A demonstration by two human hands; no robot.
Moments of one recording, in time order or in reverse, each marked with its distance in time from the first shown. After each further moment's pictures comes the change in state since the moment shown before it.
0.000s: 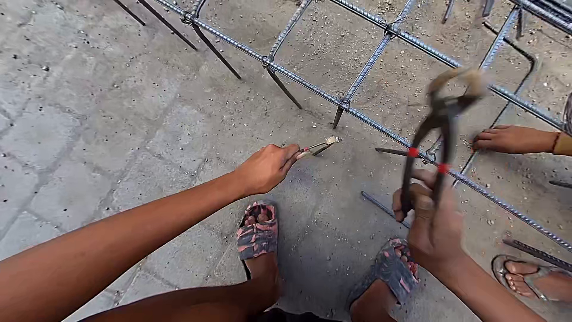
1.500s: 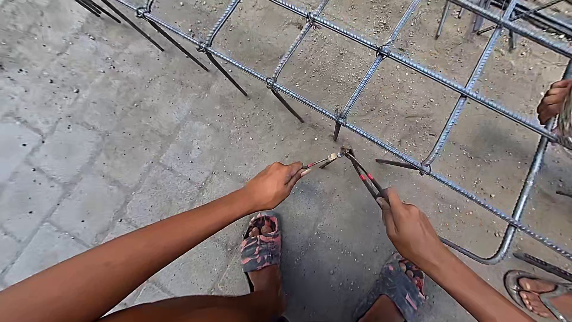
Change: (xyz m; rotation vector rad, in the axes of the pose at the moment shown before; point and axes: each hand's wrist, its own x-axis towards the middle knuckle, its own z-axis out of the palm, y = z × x) left_hand 0.016 -0.016 -0.001 -0.141 -0.212 -0.062; right_hand 0.001 0.022 0.014 -0.322 -0.178 0.130
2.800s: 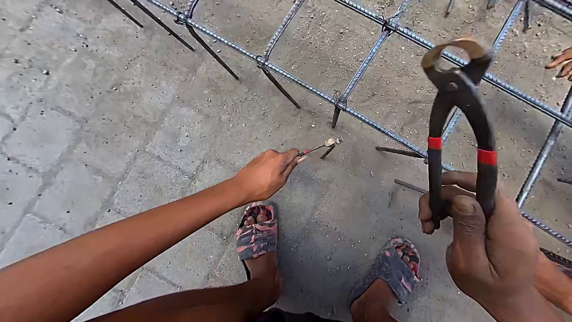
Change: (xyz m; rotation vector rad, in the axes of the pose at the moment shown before) left_hand 0.005 0.000 0.000 0.066 0.068 0.024; right_hand 0.003 -0.017 -0.057 0.332 0.239 -0.143
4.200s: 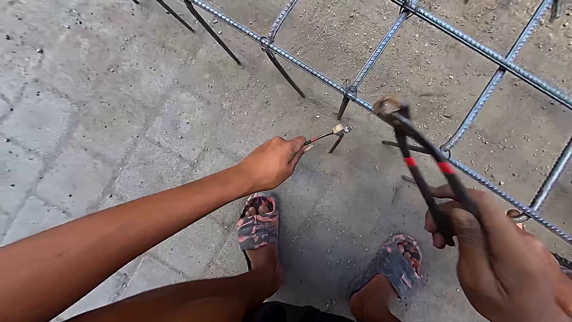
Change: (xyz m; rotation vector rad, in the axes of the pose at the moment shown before) left_hand 0.005 0.002 0.002 -0.003 -0.041 -0.042; right_hand -0.018 -0.001 -0.007 -0.133 -0.125 0.031
